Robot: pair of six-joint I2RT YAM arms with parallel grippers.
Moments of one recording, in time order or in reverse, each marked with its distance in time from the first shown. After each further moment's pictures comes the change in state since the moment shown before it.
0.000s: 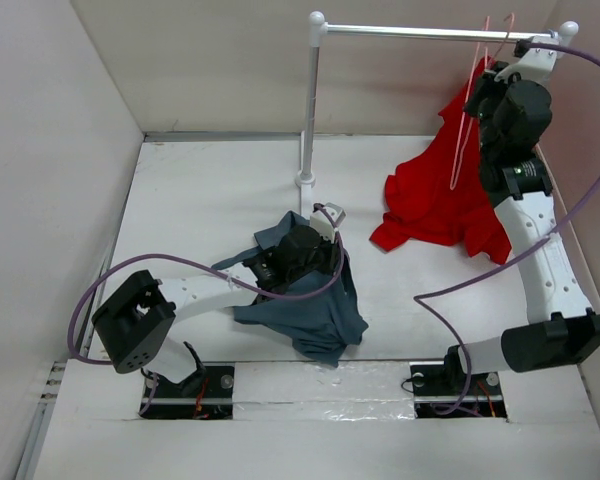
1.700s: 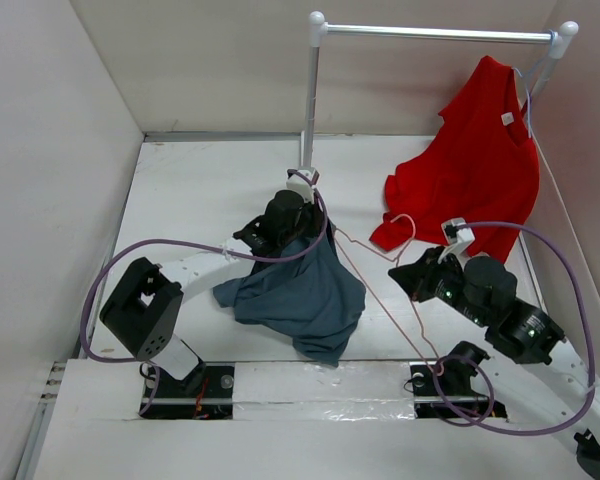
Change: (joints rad) left arm 0.213 0.079 0.138 -0.038 0.013 -0.068; right arm 0.635 -0.932 -0.910 -0.459 -0.235 0.477
